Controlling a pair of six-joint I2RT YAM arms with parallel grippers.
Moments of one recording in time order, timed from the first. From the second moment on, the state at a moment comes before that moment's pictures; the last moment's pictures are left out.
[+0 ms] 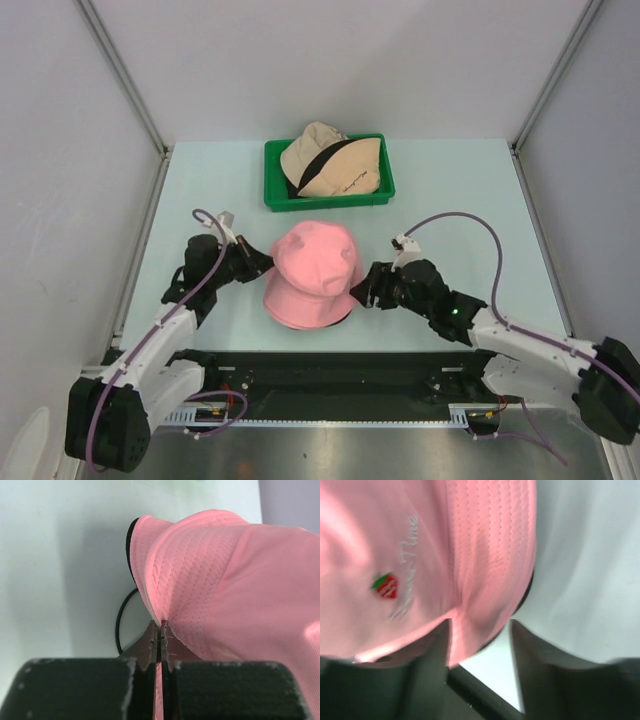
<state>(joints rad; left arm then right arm) -0.22 0.90 0.42 0.01 0.39 -0.72 0.86 1.04 0.47 0.09 0.05 0.76</state>
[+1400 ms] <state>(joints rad) -0.21 1.05 0.62 -0.09 0.28 -0.51 0.48 1.38 0.39 0.86 -0.54 0.79</state>
